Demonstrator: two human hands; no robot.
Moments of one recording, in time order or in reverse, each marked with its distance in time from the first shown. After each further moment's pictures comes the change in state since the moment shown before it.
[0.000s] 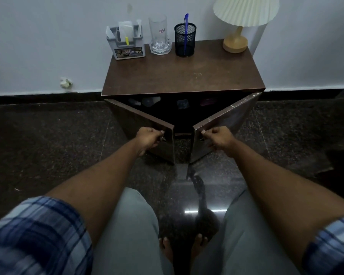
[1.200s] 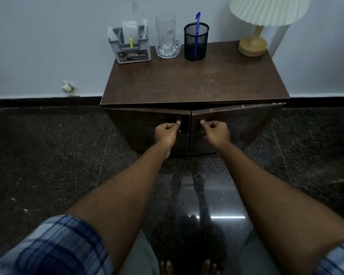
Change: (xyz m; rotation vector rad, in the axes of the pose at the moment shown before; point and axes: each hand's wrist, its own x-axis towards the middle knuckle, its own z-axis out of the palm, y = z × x) left_hand 0.074 0.026 0.056 -0.240 0.260 0.068; right_hand 0.088 -0.027 0.052 0.045 0.269 -0.104
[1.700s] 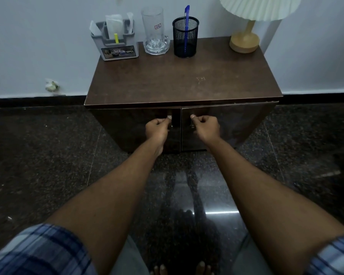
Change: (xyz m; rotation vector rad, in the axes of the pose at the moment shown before) left_hand 0.018 0.009 0.015 -0.085 0.032 -0.024; right_hand 0.026 -0.003 0.009 -0.024 0.052 0.007
